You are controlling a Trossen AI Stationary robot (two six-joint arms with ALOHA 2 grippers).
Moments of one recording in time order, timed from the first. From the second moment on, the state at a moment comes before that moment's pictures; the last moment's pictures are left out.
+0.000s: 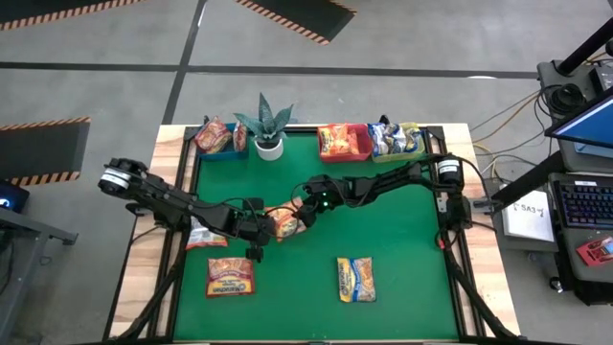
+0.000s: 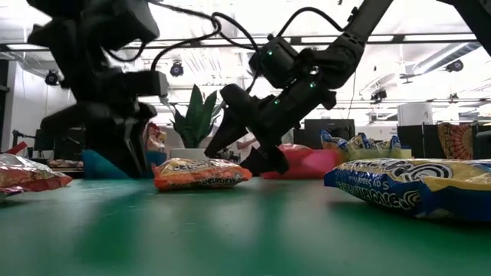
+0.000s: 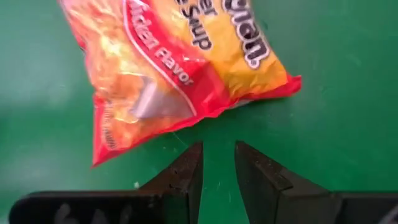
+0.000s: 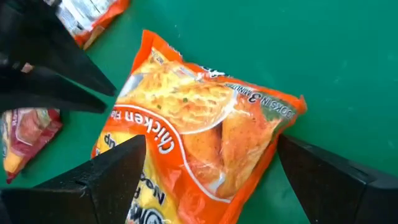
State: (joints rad) left arm -0.27 1.51 0.71 -0.38 -0.32 -0.20; right arm -0.12 2.01 1.08 0.29 -0.14 0.63
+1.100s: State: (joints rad) left arm -0.23 1.52 0.55 0.04 -0.33 -0.20; right arm -0.11 2.03 1.08 0.41 -0.23 0.72
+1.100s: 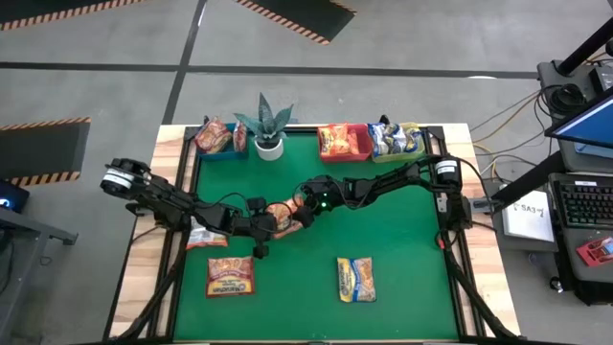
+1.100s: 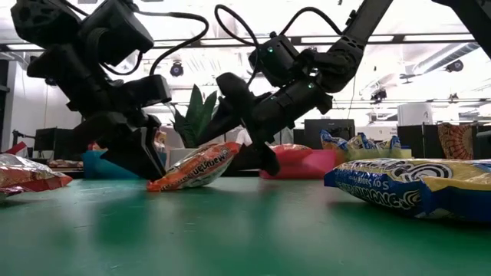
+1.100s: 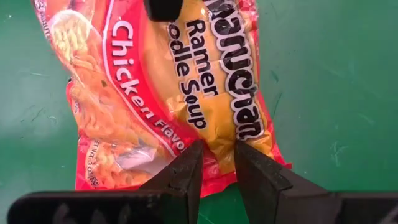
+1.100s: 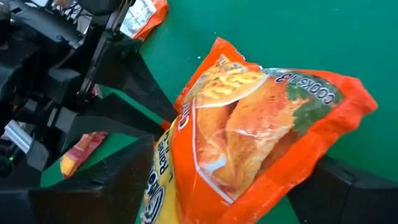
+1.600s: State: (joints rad) left arm -0.23 1.52 0.55 0.07 -0.33 -0.22; right arm -0.11 2.04 1.08 0.41 -0.21 0.70
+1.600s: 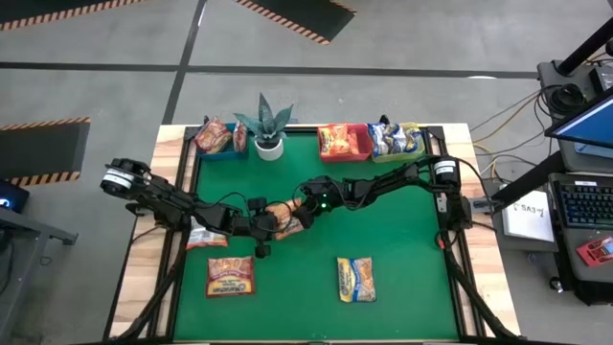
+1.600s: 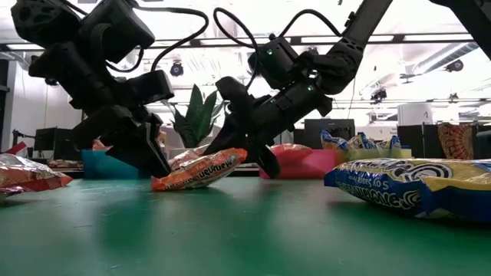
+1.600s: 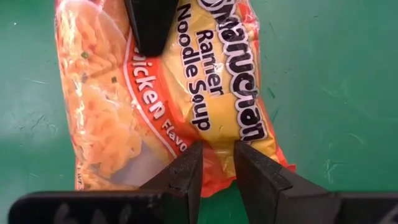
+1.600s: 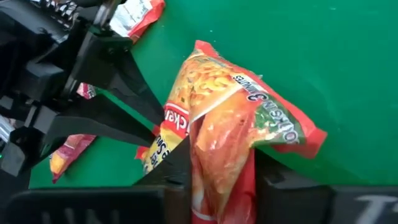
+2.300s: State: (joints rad) left arm -0.23 1.13 0.56 0.01 -0.39 0.13; right arm -0.13 1.85 1.10 0.13 -0.21 0.57
